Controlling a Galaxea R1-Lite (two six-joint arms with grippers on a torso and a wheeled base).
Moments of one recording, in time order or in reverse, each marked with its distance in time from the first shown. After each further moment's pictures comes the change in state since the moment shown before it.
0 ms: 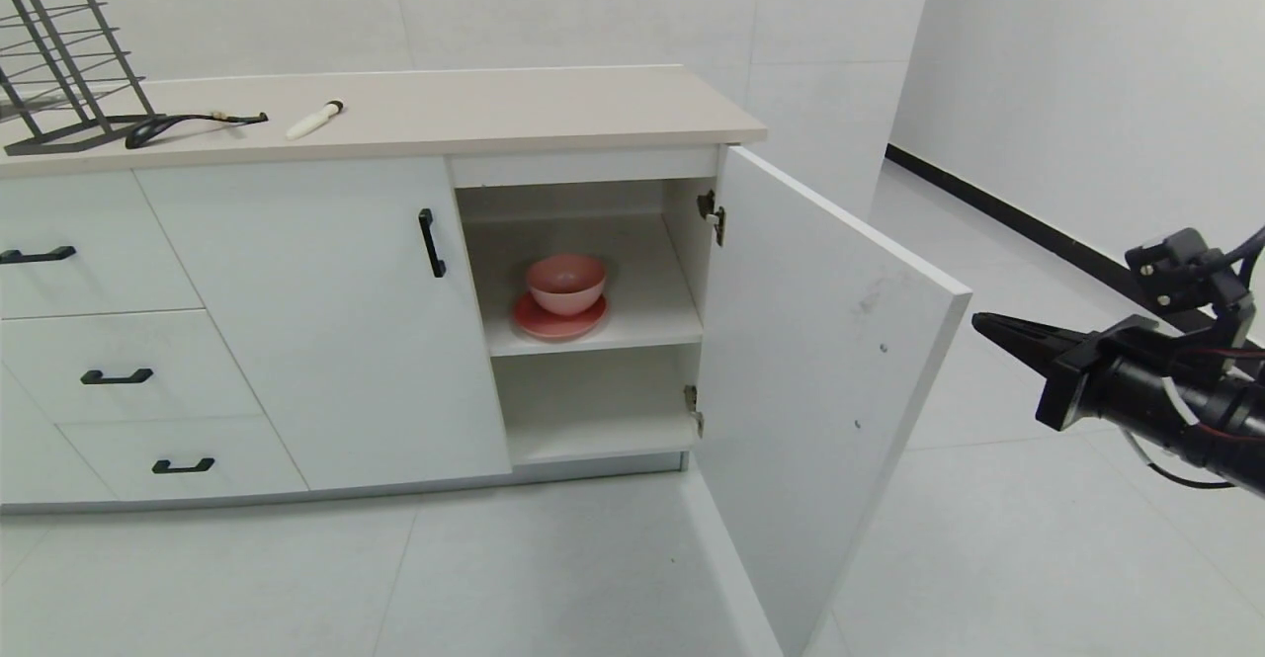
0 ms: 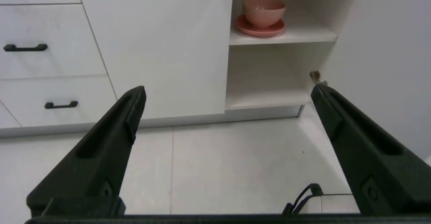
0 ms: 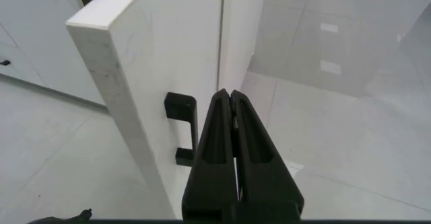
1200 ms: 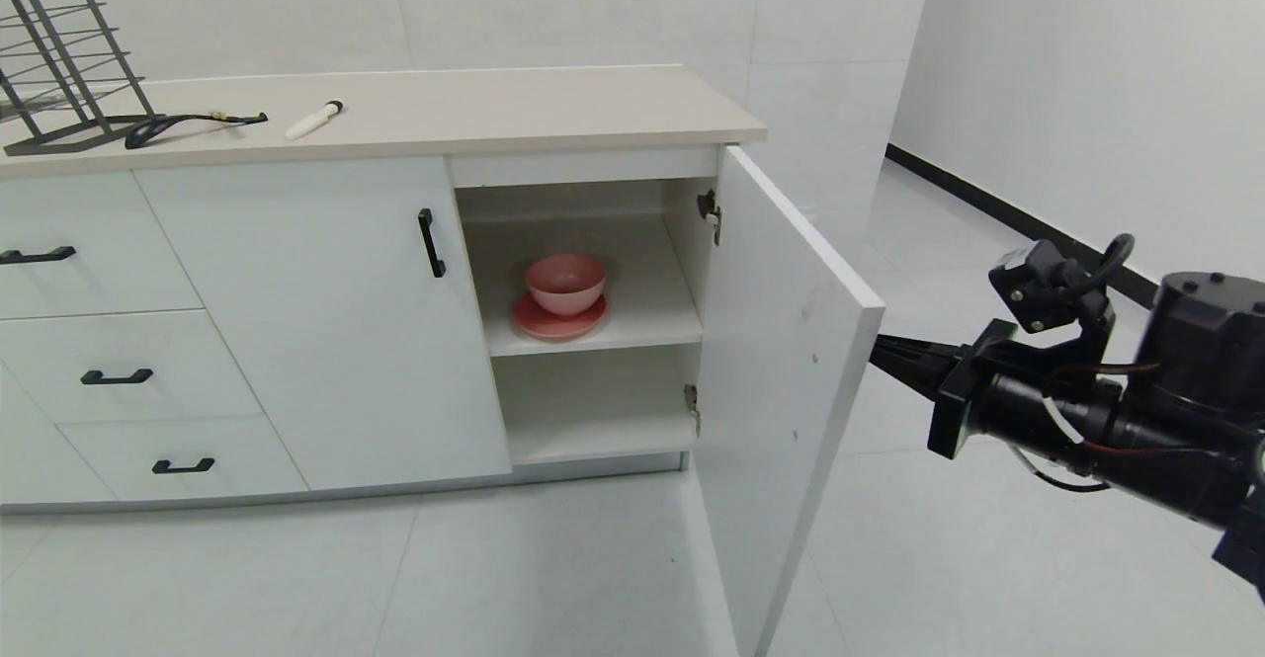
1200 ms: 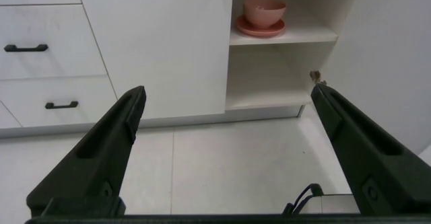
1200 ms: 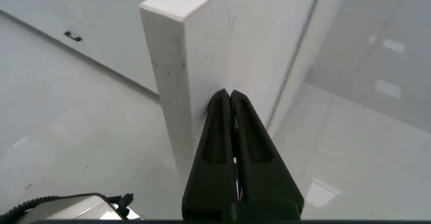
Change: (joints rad) left arm 0.000 0.000 0.000 0.000 0.001 0.000; right arm 0.280 0.102 -0.061 -0.033 0.013 -0.007
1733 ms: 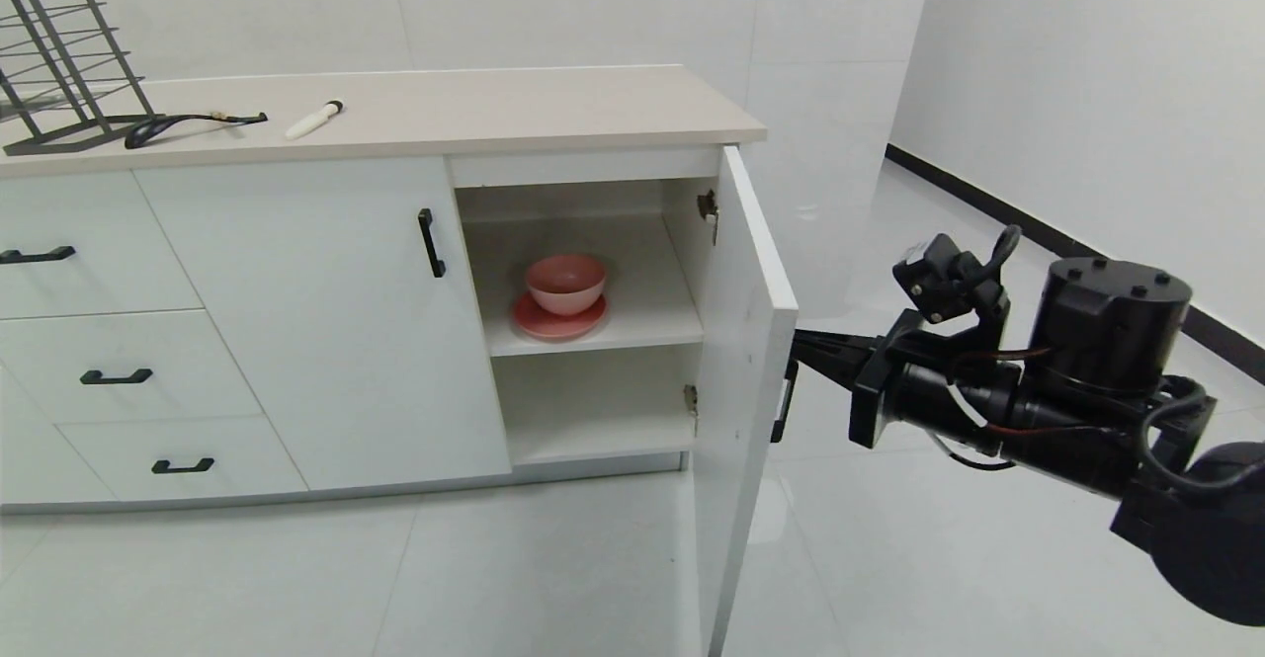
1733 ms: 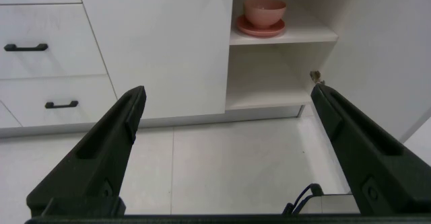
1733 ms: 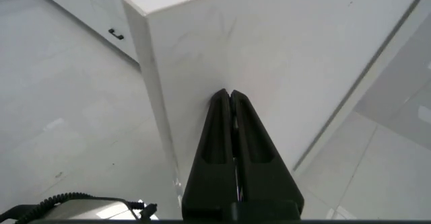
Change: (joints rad) left arm 0.000 0.000 0.000 0.000 0.000 0.000; right arm 0.120 0.121 -0.126 0.001 -0.002 0.004
